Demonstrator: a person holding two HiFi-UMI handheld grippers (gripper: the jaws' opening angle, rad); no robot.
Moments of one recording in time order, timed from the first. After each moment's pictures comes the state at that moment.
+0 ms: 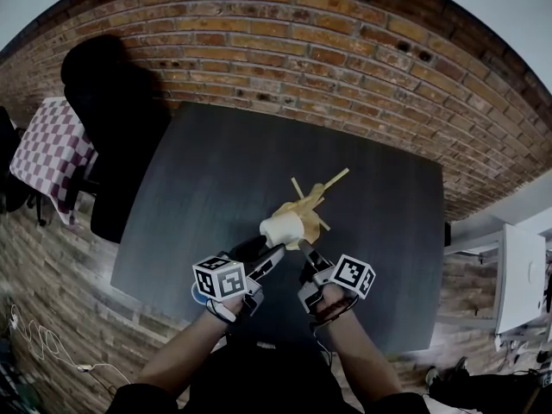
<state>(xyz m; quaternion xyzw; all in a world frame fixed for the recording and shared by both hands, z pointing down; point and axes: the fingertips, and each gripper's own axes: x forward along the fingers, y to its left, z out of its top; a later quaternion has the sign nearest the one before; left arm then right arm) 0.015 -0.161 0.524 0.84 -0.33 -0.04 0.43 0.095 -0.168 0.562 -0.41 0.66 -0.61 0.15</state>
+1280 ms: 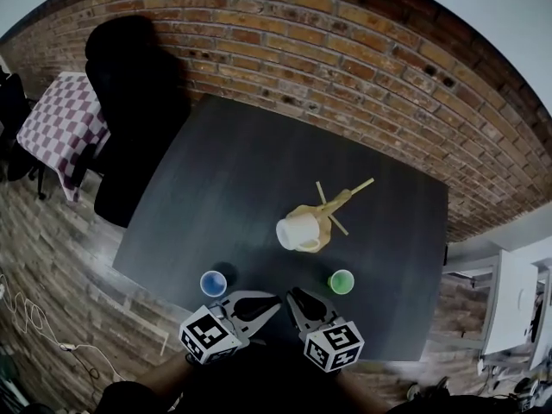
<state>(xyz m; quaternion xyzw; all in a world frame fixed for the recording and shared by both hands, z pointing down) 0.001 -0.016 0.442 0.94 -0.25 0.07 0.22 0.024 -0.037 0.482 -0.39 0.87 -0.28 -0.14</state>
